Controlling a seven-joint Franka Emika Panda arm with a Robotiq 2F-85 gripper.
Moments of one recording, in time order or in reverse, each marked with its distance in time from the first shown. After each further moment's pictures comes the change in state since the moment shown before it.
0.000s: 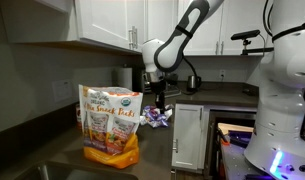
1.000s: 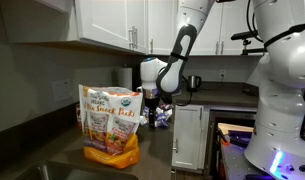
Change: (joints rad) arm 0.033 0.258 -0.045 0.049 -0.166 0.353 0.043
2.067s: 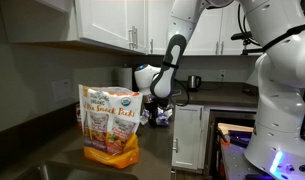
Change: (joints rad) arm 0.100 0.135 -0.129 0.135 -0.022 -0.127 0.142
